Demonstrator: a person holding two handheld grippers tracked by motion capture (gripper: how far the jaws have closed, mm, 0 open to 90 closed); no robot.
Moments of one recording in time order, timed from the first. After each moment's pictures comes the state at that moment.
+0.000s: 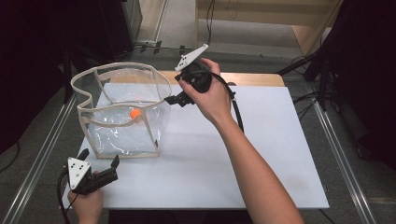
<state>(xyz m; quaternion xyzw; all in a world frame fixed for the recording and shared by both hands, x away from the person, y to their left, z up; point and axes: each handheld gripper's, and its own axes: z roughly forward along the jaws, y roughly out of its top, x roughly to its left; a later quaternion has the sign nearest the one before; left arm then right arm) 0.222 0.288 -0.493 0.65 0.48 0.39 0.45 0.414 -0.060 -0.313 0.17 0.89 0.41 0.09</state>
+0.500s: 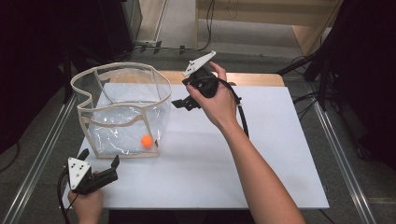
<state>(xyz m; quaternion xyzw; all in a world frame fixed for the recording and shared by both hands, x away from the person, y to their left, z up) 0.222 0.288 -0.494 0.65 0.48 0.39 0.45 0.411 -0.076 -0.330 0.19 0.89 0.41 0.10</state>
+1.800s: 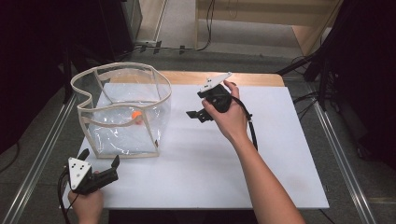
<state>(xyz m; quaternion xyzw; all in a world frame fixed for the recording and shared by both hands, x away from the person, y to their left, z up) 0.222 0.287 -0.494 0.65 0.47 0.39 0.45 0.401 -0.114 -0.388 0.23 0.87 0.42 0.11</state>
